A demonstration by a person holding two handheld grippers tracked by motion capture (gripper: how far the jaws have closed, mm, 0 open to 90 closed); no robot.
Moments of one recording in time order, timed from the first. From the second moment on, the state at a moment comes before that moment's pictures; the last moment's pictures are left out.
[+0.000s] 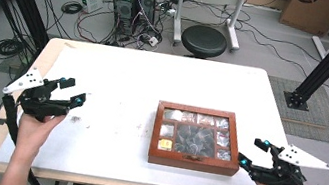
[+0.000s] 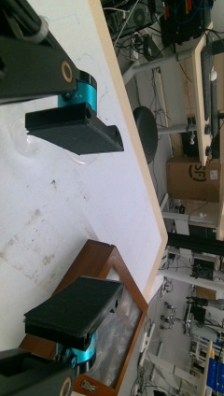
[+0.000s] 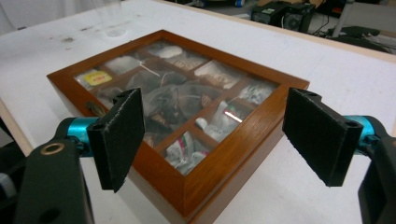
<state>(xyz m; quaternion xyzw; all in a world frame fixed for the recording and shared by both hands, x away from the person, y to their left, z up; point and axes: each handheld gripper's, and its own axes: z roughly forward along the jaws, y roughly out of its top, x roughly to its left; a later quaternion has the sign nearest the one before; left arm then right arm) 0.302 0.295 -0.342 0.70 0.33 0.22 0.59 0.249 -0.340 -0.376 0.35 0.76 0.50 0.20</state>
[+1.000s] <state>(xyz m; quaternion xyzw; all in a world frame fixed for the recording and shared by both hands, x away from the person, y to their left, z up) 0.303 0.295 -0.343 0.70 0.33 0.22 0.59 0.241 -0.342 -0.423 0.37 0.80 0.46 0.15</state>
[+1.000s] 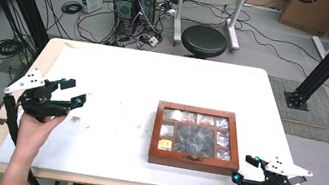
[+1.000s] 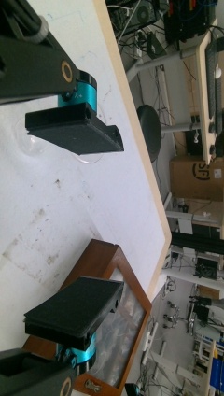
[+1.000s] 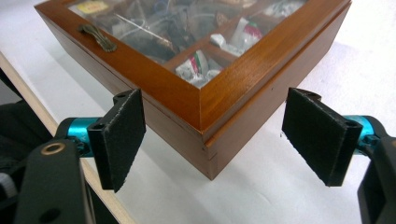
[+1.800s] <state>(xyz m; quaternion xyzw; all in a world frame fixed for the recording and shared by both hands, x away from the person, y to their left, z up) 0.303 0.294 -0.344 0.71 0.33 0.22 0.59 0.244 -0.335 -0.431 0.36 0.82 0.42 0.14</state>
